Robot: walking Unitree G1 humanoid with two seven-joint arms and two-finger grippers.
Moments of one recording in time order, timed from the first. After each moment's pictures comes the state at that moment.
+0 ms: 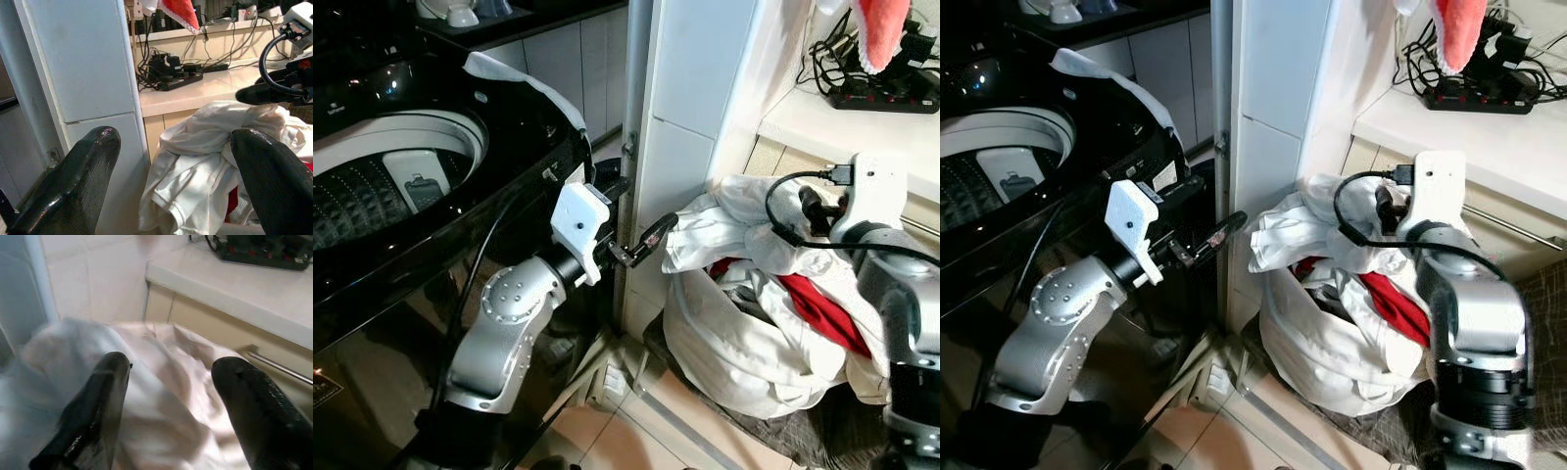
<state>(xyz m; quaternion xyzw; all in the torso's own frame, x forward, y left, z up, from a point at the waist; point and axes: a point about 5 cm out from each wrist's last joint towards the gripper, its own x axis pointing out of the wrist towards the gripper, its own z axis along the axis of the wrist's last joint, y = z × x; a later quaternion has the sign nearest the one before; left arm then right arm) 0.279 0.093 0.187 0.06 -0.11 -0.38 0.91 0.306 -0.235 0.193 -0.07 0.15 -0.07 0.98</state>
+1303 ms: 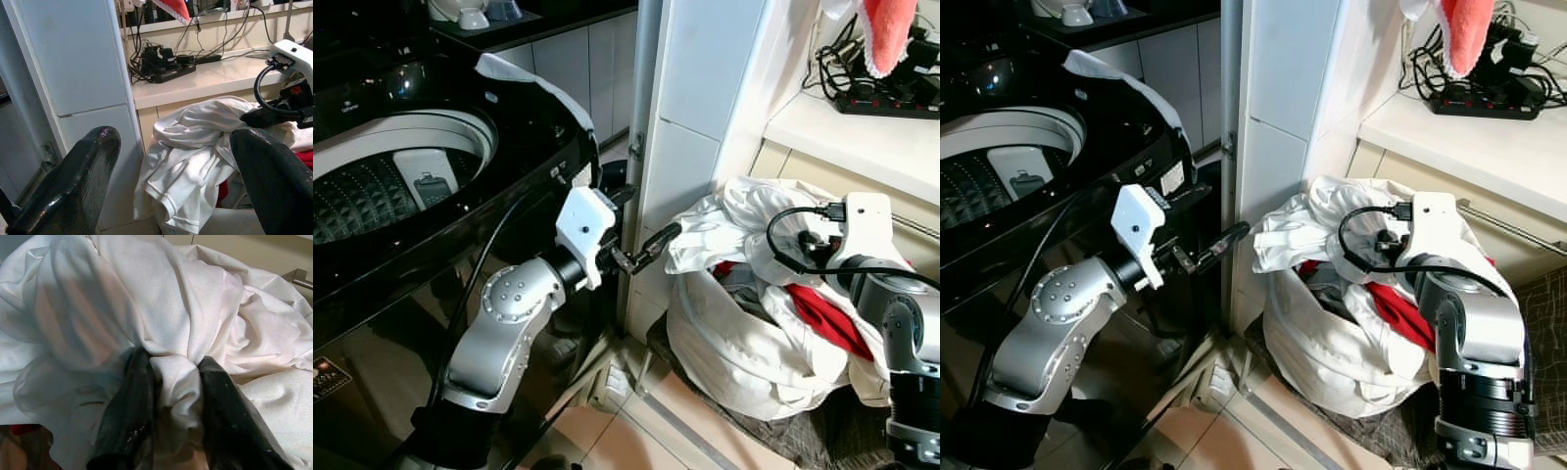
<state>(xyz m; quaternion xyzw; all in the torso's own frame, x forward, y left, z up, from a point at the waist) 0.277 0.088 0.183 0.07 -0.09 -0.41 0.91 0.299 -0.240 0.151 0.00 0.24 -0.05 0.97</state>
